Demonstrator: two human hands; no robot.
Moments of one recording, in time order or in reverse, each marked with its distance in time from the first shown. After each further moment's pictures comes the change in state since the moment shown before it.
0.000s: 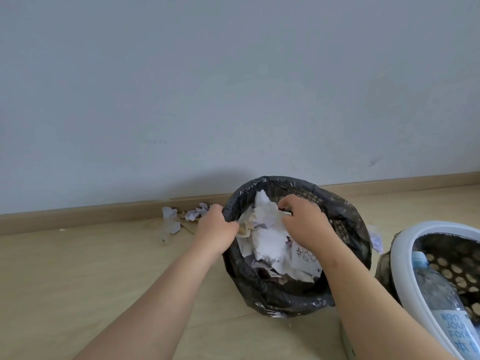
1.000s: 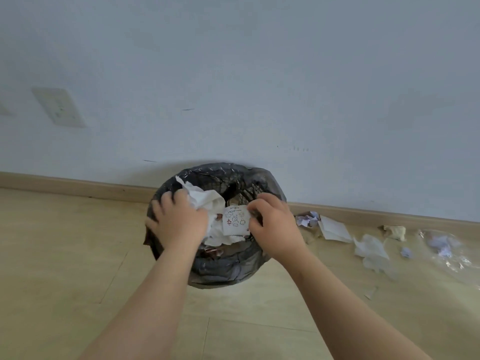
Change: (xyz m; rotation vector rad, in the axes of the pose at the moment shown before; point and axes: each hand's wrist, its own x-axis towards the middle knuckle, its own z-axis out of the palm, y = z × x) left_hand -0.029 -0.151 -0.255 0.425 0.677 -0.286; right_hand -0.024 -0.250 0.157 0.091 0.008 -0.566
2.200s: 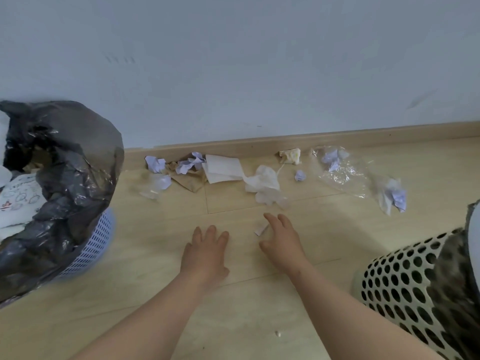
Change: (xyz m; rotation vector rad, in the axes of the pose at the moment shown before) left_hand -0.169 0.112 0.255 0.584 -0.840 0.714; right_hand -0.137 0.304 -0.001 0.060 -0.238 0.775
